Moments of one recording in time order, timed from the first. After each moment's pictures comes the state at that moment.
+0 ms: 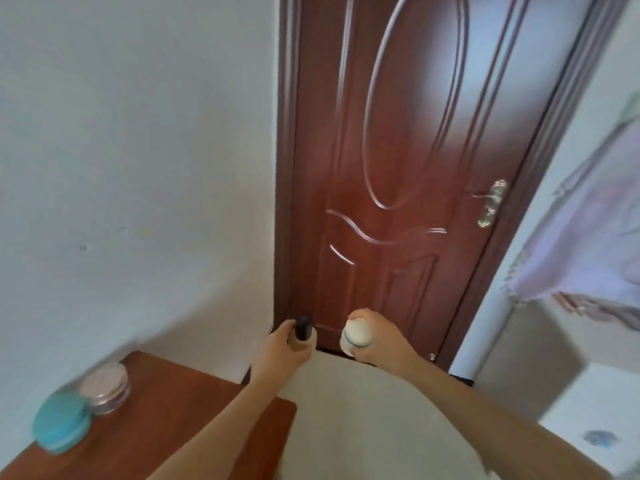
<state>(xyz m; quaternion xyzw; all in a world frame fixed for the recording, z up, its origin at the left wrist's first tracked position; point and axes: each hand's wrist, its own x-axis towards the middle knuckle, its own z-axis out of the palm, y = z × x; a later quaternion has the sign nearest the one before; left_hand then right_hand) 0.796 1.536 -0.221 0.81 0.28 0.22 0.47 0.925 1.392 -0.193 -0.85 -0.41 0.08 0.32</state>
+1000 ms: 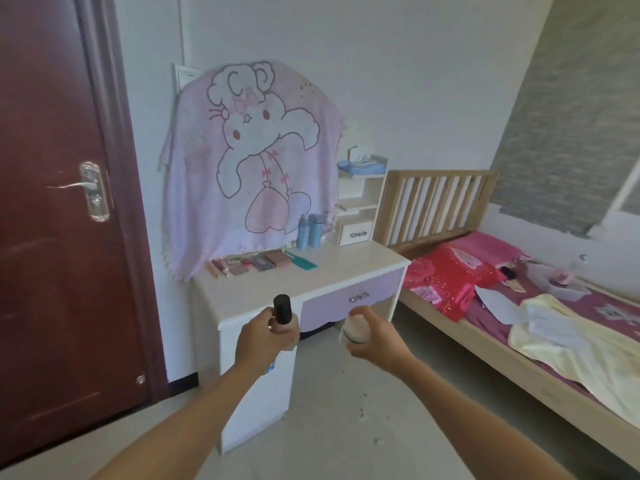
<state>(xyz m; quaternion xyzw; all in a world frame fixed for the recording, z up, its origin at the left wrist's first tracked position) 1.113 0.939 -0.202 0.78 -0.07 0.01 0.62 1.065 0.730 -0.175 -0.94 0.02 -0.07 0.33</state>
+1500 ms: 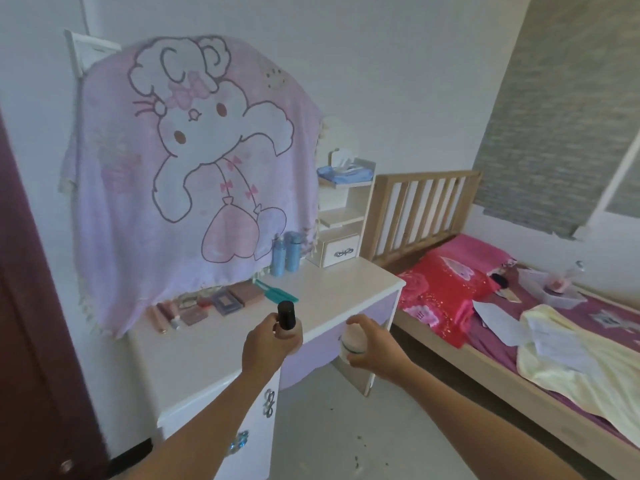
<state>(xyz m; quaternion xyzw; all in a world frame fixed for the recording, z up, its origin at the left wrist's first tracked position) 1.342 0.846 -0.209 0.80 -0.09 0.00 0.60 1.279 0.653 -0.187 -0.95 0.05 -0.06 0.30</state>
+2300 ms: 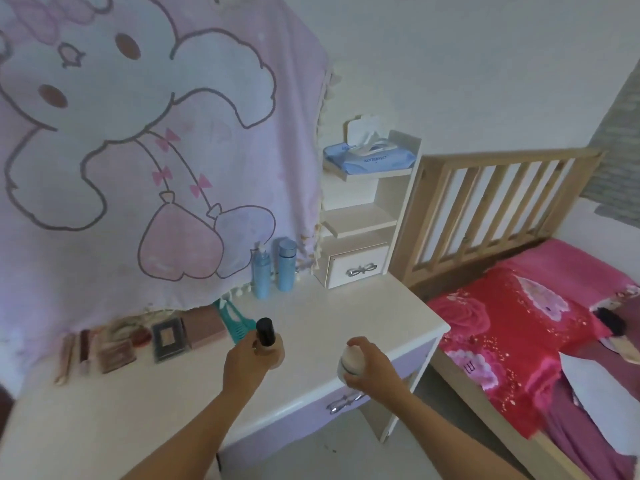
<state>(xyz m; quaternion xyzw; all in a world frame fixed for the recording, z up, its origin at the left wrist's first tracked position) 1.586 0.672 -0.270 0.82 0.08 -0.01 0.56 1.568 0.443 -0.280 -0.94 0.00 0.03 0.33</state>
